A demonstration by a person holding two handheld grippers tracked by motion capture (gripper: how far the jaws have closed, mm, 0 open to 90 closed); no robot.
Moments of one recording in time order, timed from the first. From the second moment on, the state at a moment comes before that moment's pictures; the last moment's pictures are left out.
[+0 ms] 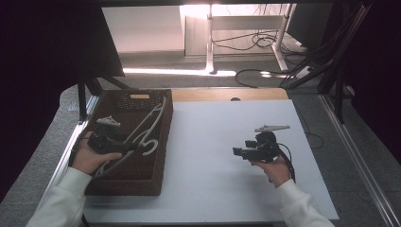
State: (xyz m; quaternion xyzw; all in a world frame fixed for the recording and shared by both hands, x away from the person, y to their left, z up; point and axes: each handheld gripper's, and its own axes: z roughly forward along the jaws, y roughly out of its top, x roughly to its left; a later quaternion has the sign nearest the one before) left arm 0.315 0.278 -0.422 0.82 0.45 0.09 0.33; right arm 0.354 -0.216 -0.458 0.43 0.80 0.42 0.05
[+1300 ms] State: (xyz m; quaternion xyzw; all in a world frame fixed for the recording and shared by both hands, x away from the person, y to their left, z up) left arm 0.252 0.203 -0.429 0.79 0.42 0.12 0.43; right arm 0.330 -0.270 -0.455 0.38 0.82 0.42 0.10
